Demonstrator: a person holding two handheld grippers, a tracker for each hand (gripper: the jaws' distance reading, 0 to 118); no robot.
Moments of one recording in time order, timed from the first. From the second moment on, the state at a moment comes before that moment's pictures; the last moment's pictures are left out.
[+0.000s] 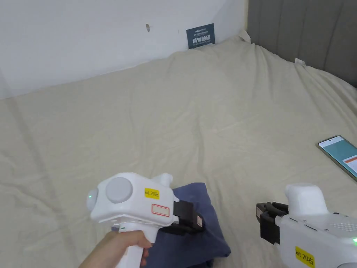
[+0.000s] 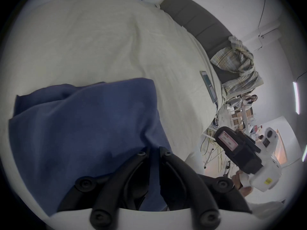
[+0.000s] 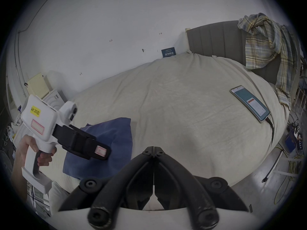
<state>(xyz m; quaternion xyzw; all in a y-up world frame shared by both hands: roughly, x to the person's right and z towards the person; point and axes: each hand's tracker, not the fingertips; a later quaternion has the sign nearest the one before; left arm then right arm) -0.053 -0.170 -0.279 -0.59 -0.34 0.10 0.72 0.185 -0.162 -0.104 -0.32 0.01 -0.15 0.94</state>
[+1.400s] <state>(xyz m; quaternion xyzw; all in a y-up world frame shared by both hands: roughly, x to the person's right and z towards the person) -0.258 -0.204 -0.260 -0.54 -0.27 0.39 0.69 0.049 -0.213 -0.158 -0.33 0.11 -0.06 0.93</state>
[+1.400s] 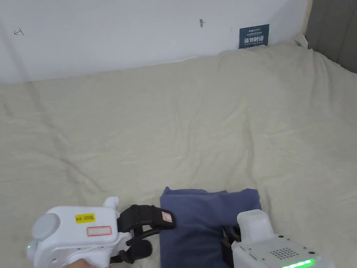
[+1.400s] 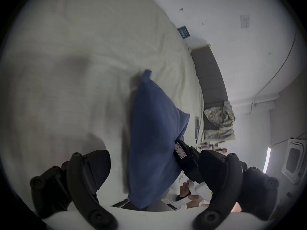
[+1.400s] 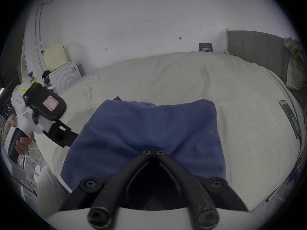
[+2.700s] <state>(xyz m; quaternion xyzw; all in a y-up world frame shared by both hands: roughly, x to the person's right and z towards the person) -0.479 -0.116 -0.244 -0.57 -0.08 0.17 0.80 -0.033 -0.092 -0.151 -0.10 0.06 -0.06 0.99</state>
